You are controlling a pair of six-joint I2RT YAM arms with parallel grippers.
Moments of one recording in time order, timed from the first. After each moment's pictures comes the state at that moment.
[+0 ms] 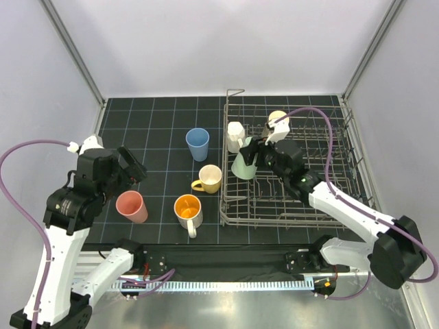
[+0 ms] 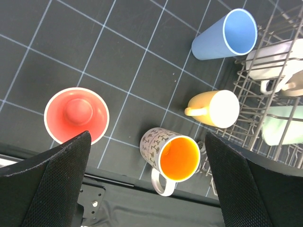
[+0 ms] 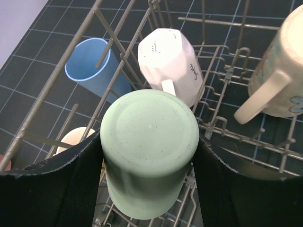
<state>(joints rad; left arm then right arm) -0.30 0.82 1.30 -1.22 -0.27 -0.73 0.62 1.14 0.77 0.11 0.17 0.33</state>
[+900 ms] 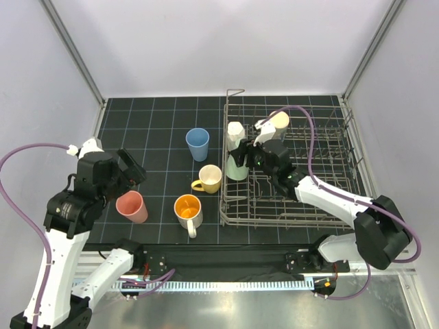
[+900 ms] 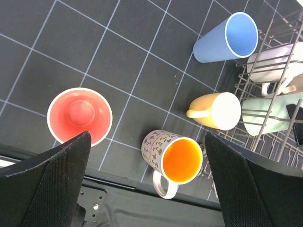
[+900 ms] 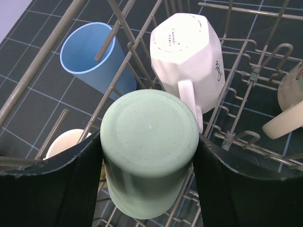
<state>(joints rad) -0.30 0.77 1.27 -1.21 -0.29 -0.73 0.64 1.33 0.77 0.28 0.14 0.31</state>
